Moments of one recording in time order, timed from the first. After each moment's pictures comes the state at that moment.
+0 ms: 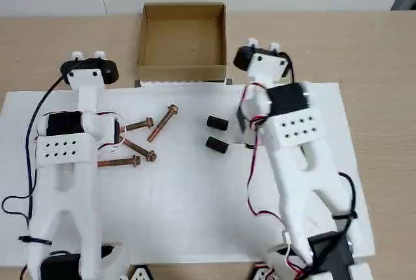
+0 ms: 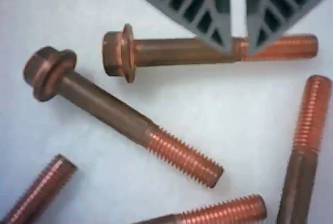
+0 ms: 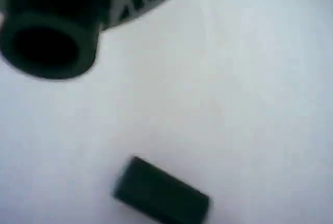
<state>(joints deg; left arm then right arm) -9.1 -21.7 29.3 77.0 -1.7 -16.1 -13.4 4.3 95.9 -14.4</state>
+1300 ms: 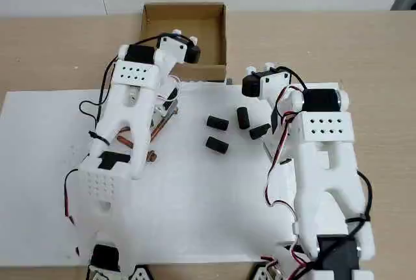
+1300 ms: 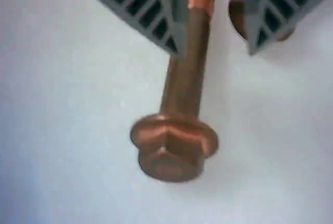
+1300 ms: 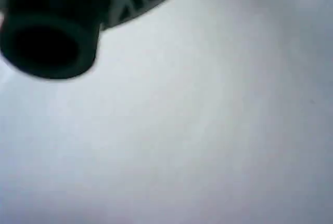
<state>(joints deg) 6.2 41.5 -40.6 98.5 -13.8 -4.5 -13.9 14.4 93.3 21.7</state>
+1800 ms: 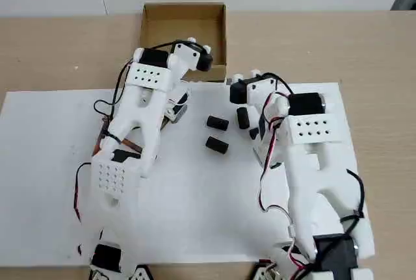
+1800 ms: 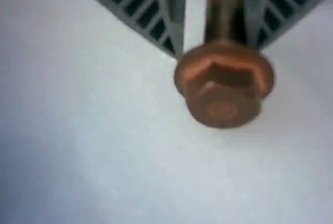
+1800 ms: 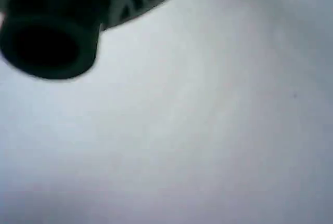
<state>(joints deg) 9.2 48.2 -44.4 98.9 -15.5 -9.3 -13.9 18.3 90.8 20.3</state>
